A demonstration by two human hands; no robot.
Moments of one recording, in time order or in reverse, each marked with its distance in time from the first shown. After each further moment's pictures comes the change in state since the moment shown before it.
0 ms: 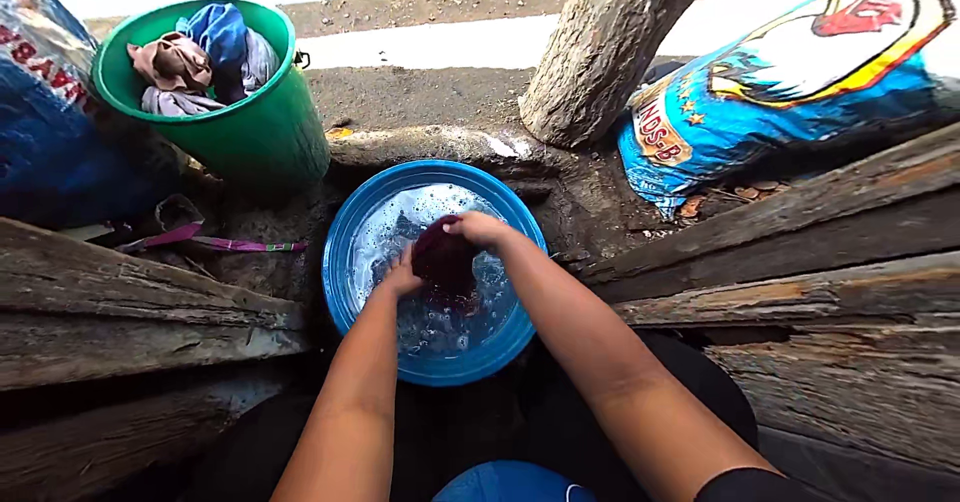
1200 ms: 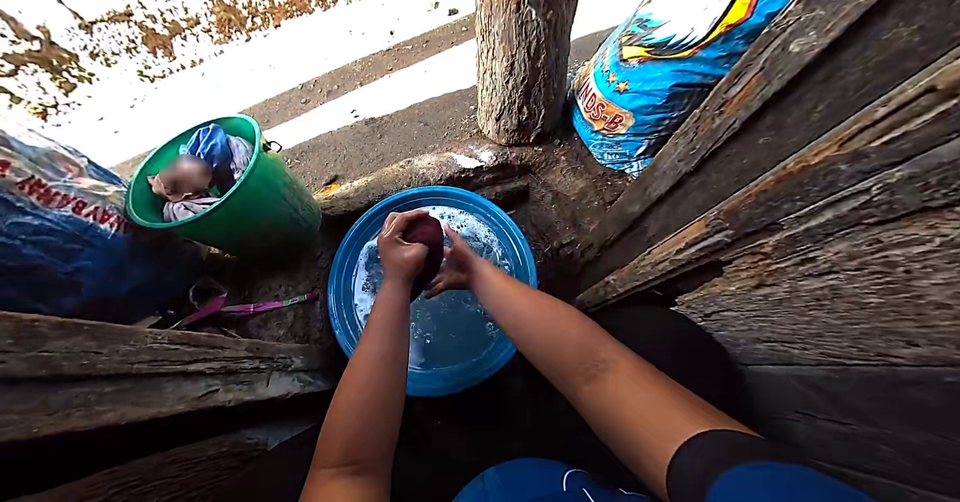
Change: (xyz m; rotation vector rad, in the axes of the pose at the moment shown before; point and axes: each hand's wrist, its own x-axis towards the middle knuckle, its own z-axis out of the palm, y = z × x) left_hand -0.089 0.156 -0.048 -0.355 0.731 0.883; right_hand -0.017 0.053 0.031 1.208 -0.124 0.090
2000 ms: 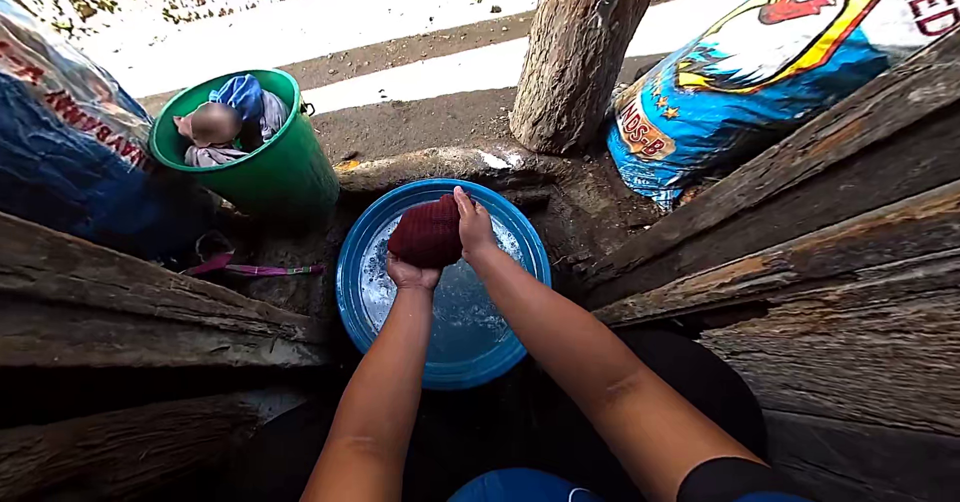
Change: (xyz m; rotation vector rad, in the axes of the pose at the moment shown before) left_hand -0.036 -0.045 0.011 -1.538 0.678 -0.801; right_hand -0.009 -0.028 0.070 -0.401 0.406 -0.737
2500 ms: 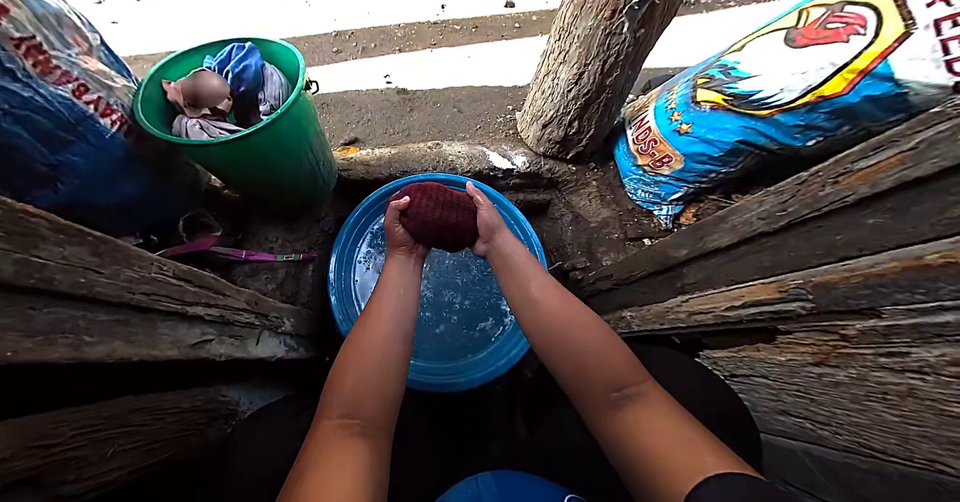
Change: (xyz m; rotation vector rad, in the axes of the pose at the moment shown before) left_hand 0.028 0.022 0.031 0.297 -0.366 0.156; right_hand 0.019 -0.005 -0.016 0.166 -0.222 0.374
